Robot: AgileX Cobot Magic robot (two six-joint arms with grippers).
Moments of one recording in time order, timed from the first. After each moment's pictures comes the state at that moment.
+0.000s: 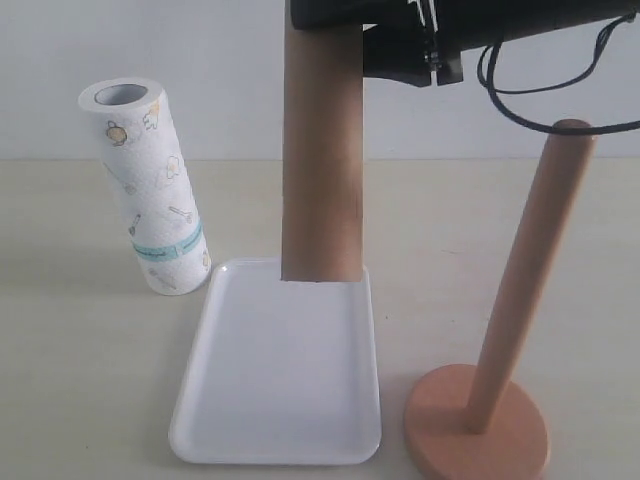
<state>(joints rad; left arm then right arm) -0.08 0.00 0.00 0.07 0.30 -0.16 0.26 1.63 -1.36 1.38 1.15 -0.81</state>
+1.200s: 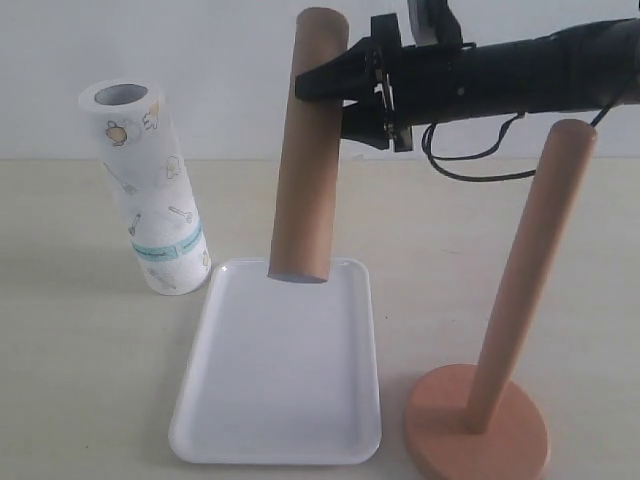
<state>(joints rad) -0.08 0.00 0.00 0.07 0.30 -0.16 0.22 2.07 -1.54 1.55 1.21 -0.95</state>
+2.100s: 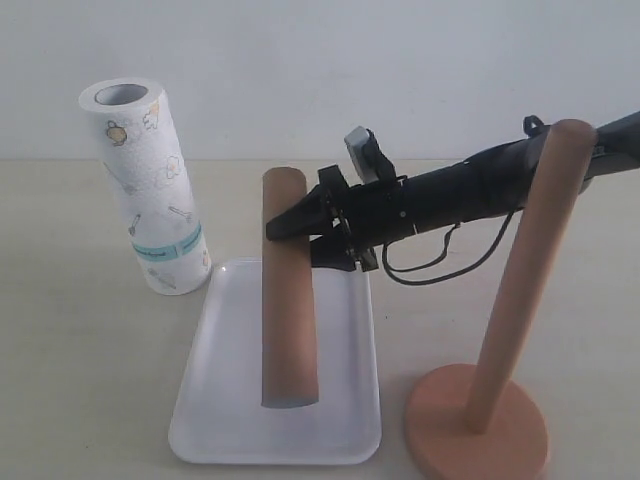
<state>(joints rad) -0.08 0.00 0.00 0.07 0.30 -0.16 0.31 2.34 -1.54 1.48 1.21 -0.94</state>
